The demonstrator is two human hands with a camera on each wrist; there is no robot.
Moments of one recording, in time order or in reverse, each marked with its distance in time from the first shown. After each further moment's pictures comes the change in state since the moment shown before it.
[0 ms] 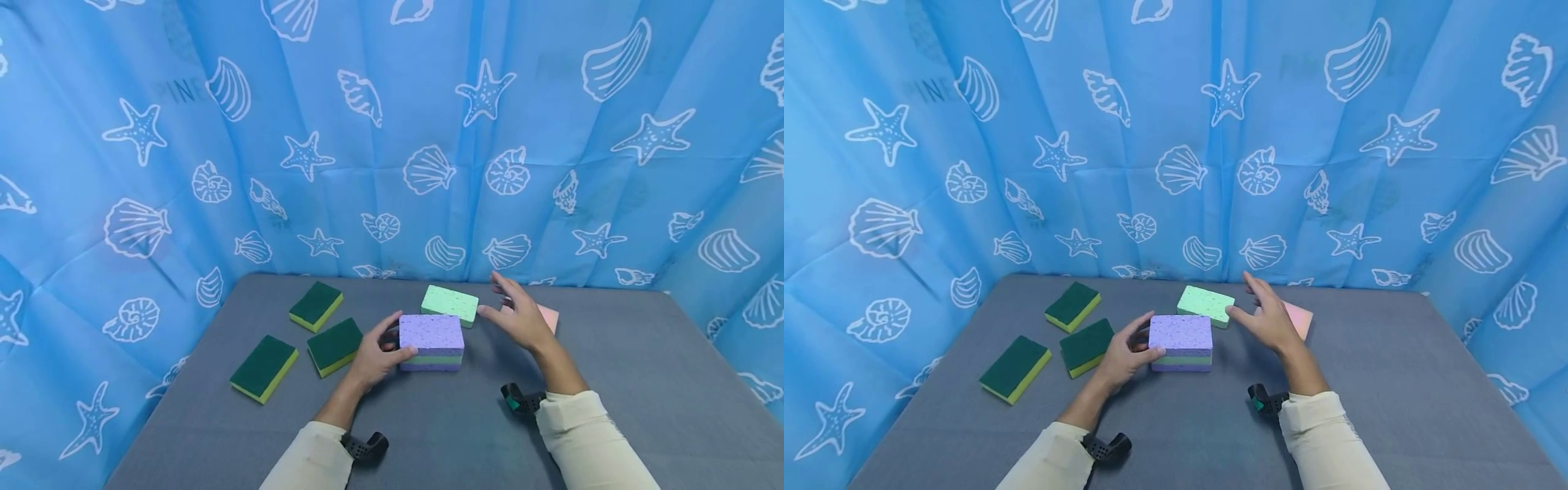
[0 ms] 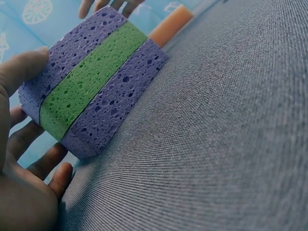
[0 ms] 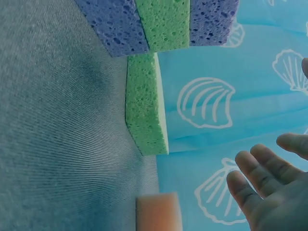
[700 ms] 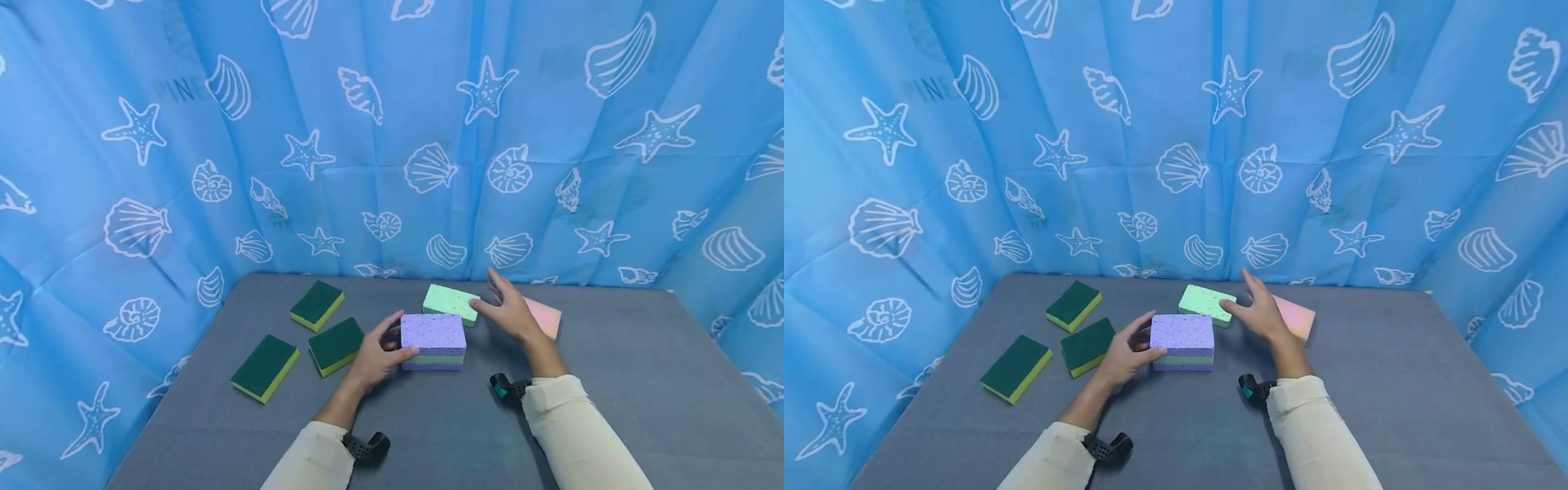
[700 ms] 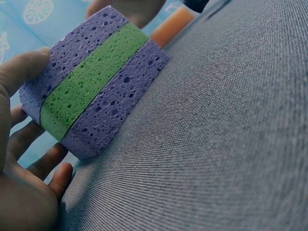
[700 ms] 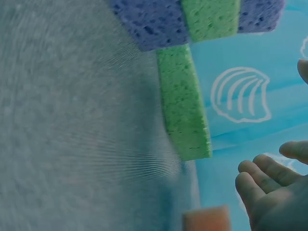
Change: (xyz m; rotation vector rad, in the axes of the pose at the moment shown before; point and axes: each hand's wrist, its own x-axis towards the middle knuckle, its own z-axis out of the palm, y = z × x) left_hand 0.001 -0.001 0.000 0.010 -0.004 0.004; right_hand 0.020 0.021 0.015 0.051 -0.072 0.168
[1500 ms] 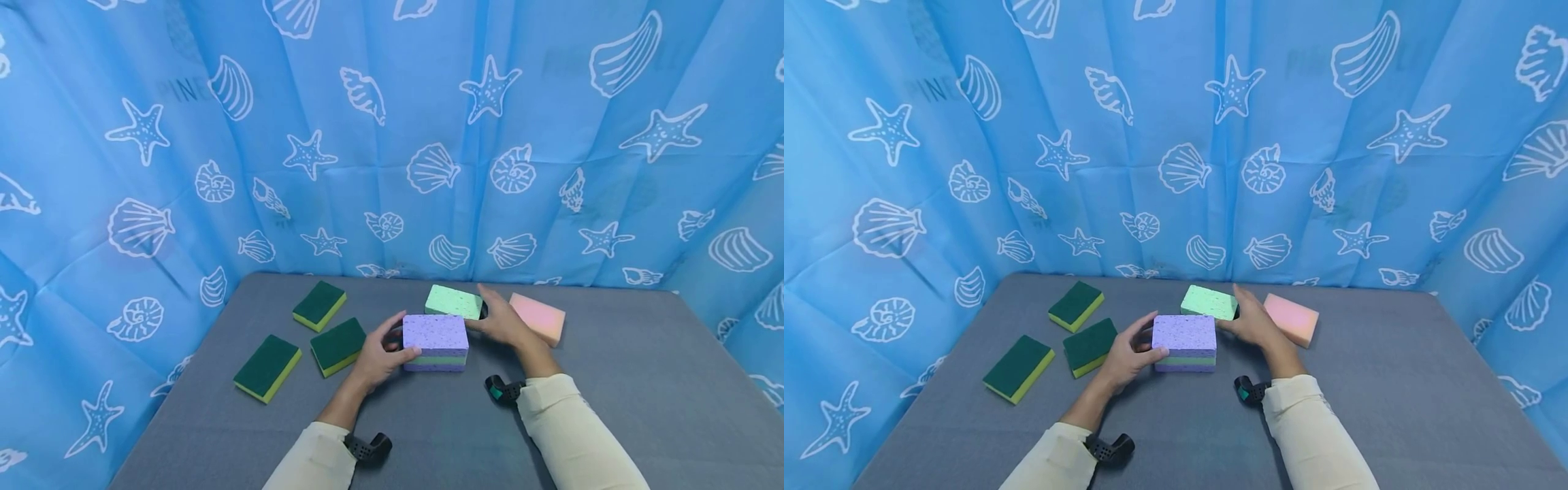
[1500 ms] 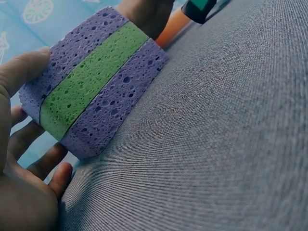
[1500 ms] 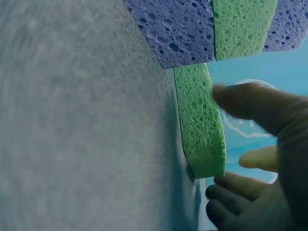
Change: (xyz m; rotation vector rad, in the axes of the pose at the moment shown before) left_hand 0.001 0.000 -0.001 -0.020 -0.009 -0.020; right_hand 0.013 0.014 0.019 -0.327 -0.137 -0.024
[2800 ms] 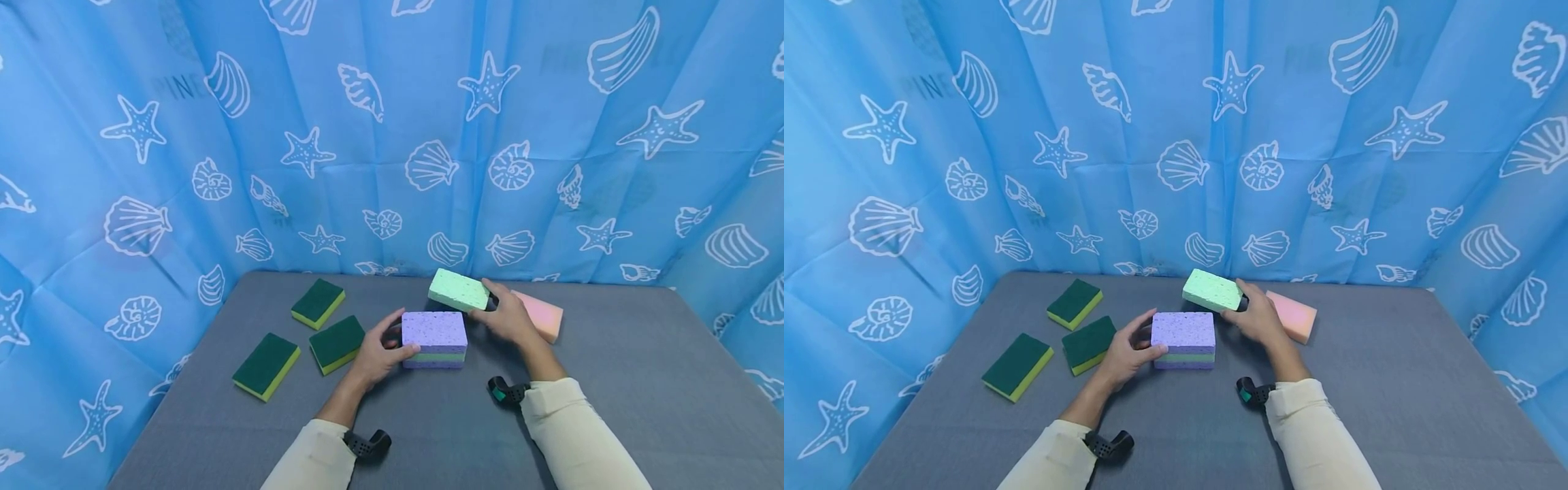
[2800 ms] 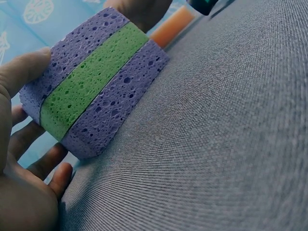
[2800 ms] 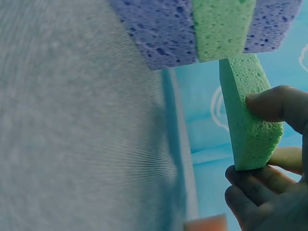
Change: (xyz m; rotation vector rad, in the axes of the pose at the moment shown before) left_hand 0.010 -0.035 0.002 0.030 0.051 -0.018; right_hand -0.011 -0.008 -0.008 0.033 0.177 0.089
